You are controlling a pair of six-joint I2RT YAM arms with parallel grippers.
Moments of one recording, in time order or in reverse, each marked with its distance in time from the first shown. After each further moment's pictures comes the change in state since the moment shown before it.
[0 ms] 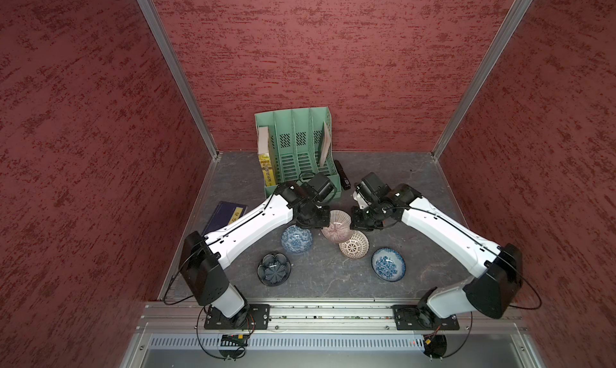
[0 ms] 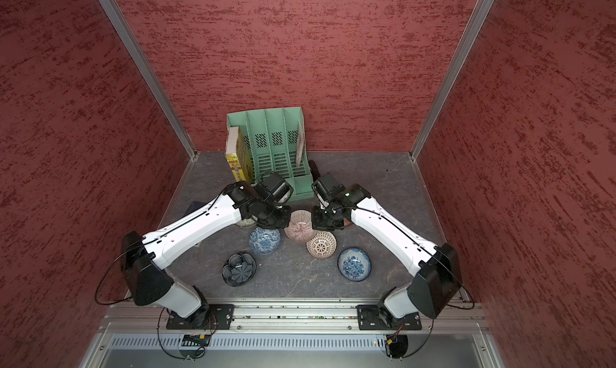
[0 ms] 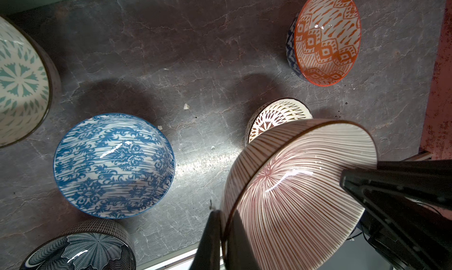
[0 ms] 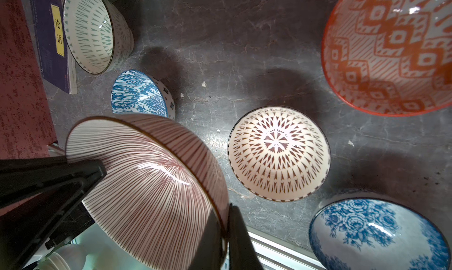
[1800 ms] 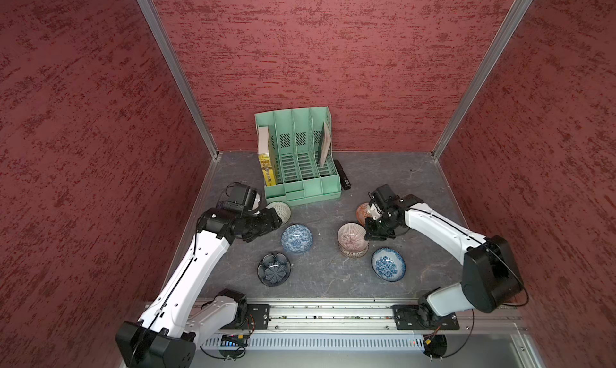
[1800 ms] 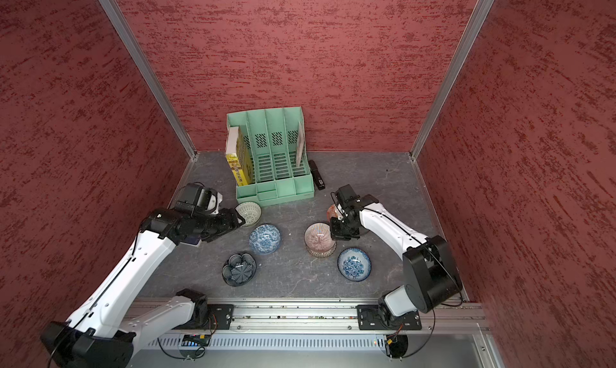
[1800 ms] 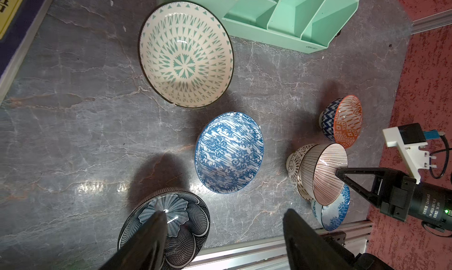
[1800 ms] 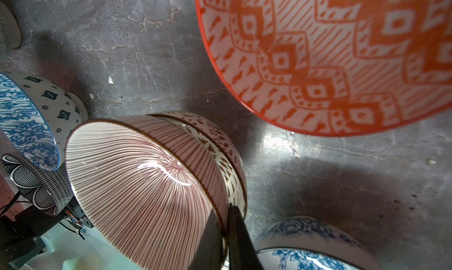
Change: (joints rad) left arm 0.531 -0.548 -0.437 0.032 0.138 0.060; right arm -0.230 0.014 -0.320 0.163 -0.081 -0.194
